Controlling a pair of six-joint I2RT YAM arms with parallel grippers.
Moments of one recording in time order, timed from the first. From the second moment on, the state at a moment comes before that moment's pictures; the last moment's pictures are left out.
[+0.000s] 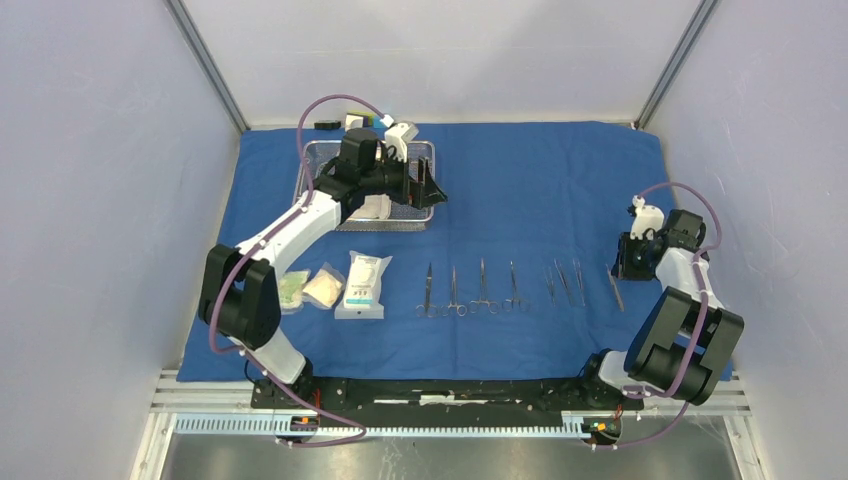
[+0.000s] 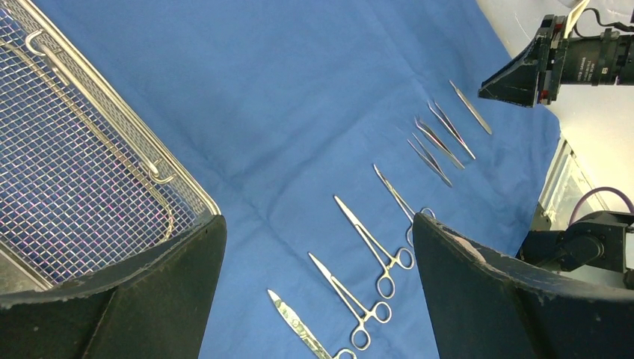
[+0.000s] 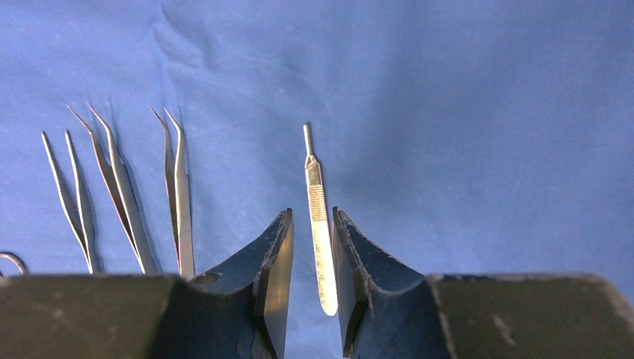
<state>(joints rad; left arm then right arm) -0.43 1.64 1.28 -0.15 0.58 -0.24 -0.51 1.35 0.75 -0.50 -0.32 -0.40</state>
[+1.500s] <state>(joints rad) -0.12 1.03 0.98 -0.16 0.05 -0.04 -0.28 1.09 0.91 -0.09 -0.54 -0.29</state>
